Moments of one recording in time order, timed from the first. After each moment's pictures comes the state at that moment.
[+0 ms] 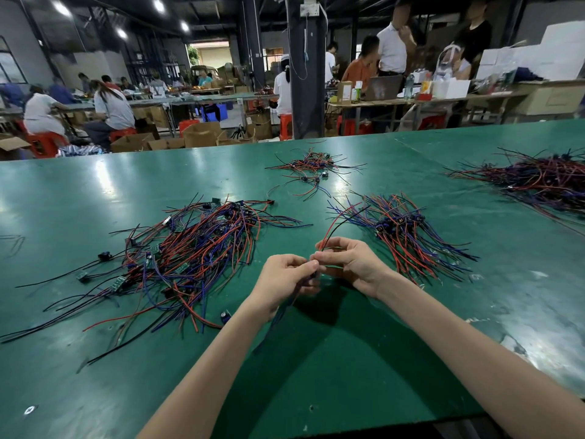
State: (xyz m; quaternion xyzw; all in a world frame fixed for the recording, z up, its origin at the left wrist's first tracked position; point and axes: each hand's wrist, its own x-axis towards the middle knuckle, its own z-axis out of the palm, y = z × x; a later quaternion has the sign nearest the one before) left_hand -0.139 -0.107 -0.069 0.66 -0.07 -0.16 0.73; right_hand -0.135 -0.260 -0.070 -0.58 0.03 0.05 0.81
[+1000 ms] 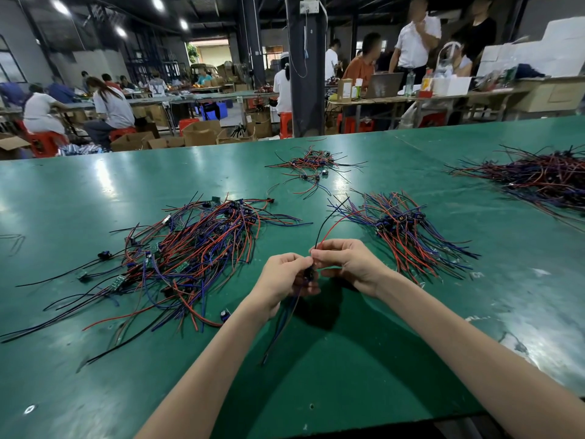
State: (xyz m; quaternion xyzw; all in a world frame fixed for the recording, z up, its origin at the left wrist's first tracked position) left_hand -0.140 -0.107 -0.064 0.66 -0.04 -0.16 0.73; right_hand -0.138 -0.256 -0.067 -0.66 0.00 0.06 0.75
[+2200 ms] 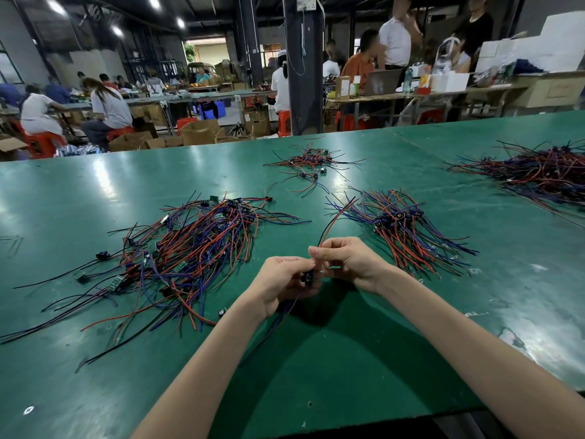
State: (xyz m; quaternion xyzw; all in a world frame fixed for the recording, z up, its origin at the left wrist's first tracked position) left_hand -0.141 -0.102 -0.061 0.65 -0.04 -0.23 0.72; right_hand -0.135 -0.260 -0.069 -0.64 0.00 0.09 0.76
